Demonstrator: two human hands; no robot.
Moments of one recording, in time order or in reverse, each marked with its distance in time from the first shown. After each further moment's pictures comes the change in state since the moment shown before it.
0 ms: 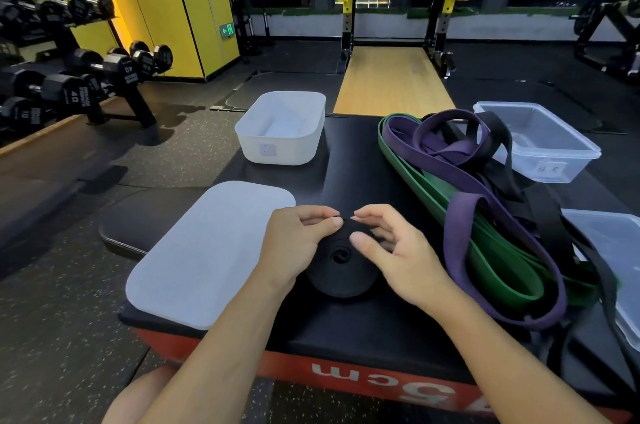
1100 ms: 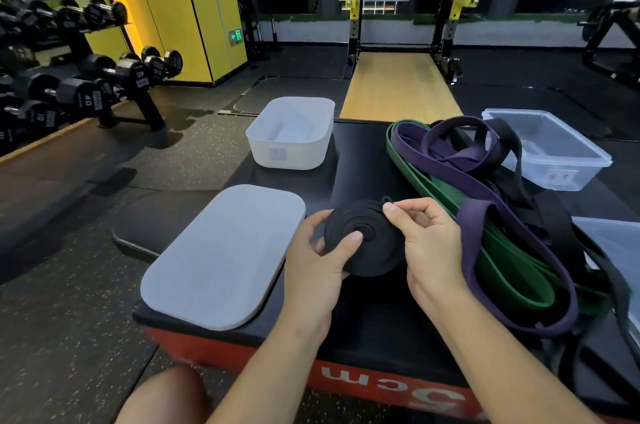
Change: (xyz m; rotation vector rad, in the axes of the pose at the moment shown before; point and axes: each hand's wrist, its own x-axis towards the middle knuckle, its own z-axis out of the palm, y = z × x) left_hand -0.046 -0.004 0.022 -0.430 0.053 -0.060; right_hand 0.017 -0.020 0.014 0.611 0.550 0.165
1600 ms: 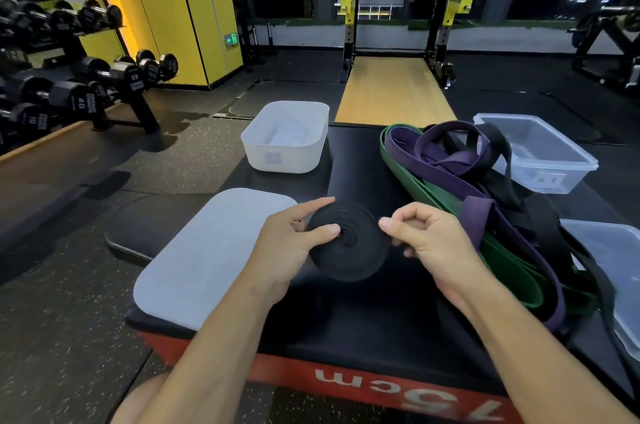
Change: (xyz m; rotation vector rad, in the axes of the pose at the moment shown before) left_hand 0.031 0.040 -0.024 0.243 -0.194 -0.001; right_hand 0.011 -0.030 -0.028 -0.372 -0.318 0.097
